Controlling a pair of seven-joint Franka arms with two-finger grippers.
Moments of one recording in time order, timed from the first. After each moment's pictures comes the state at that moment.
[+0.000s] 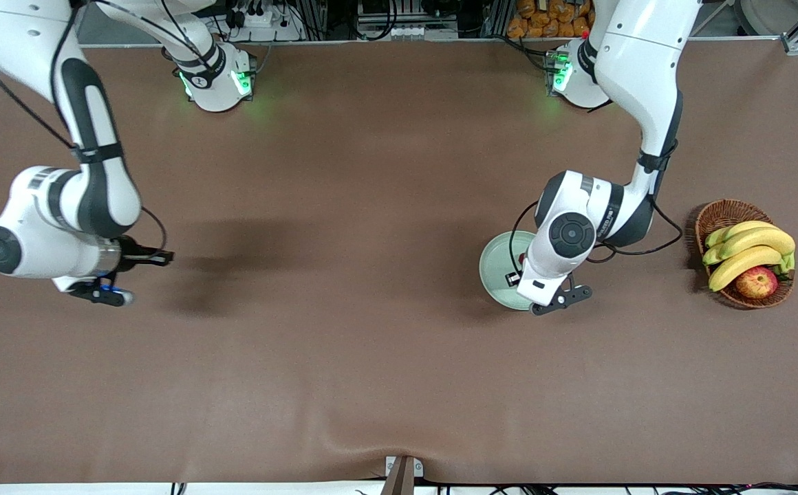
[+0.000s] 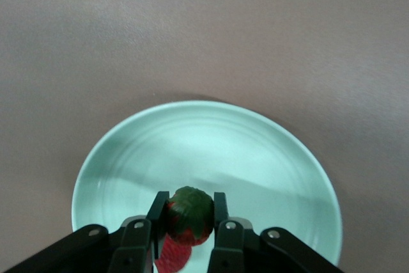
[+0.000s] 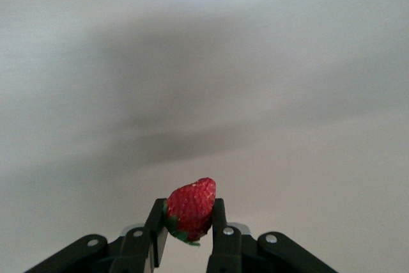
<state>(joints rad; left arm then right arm) -0.49 0.57 0.11 -1.81 -0.04 2.29 -0.69 0.30 0.40 -0.31 -1.88 0.26 1.94 0.15</state>
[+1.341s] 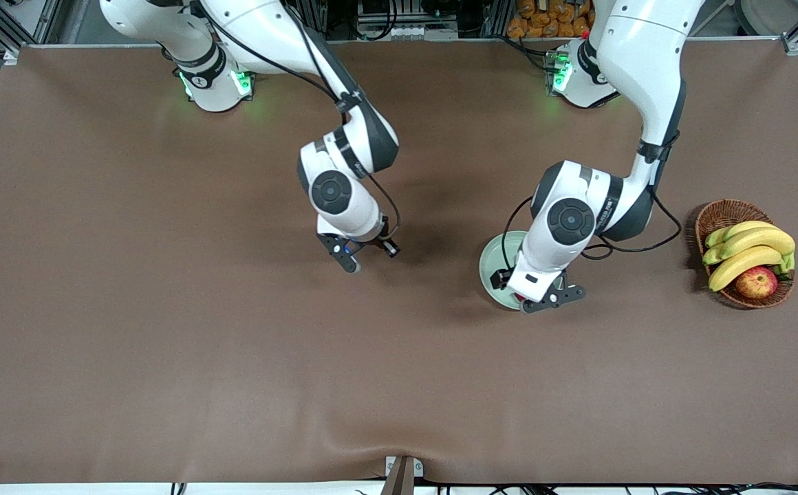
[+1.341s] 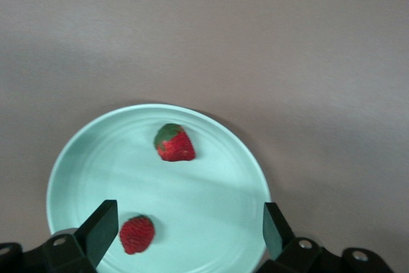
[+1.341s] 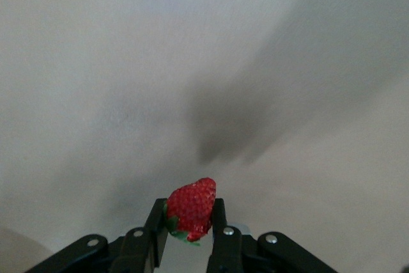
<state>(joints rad) -0.50 0.52 0.06 -1.79 -0.04 2.31 -0.66 0.98 0.72 -0.29 -1.62 0.54 2.30 1.27</state>
